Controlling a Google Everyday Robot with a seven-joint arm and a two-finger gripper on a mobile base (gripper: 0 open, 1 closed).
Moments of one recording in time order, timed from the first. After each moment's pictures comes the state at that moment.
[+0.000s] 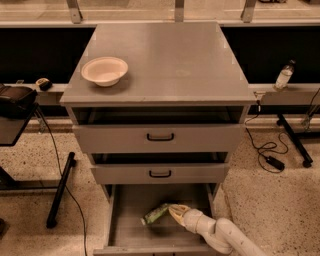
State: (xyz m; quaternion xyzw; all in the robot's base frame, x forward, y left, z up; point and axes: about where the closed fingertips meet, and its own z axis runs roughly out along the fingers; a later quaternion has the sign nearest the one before) arm 0.577 -0.075 0.232 -0.33 0.73 0.29 0.52
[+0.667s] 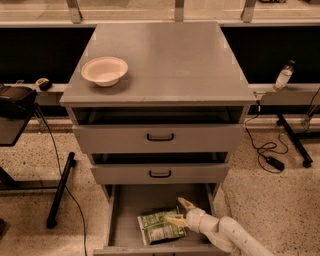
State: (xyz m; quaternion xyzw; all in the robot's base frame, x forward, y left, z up) arm 0.573 -0.080 0.242 -0.34 0.73 0.29 0.52
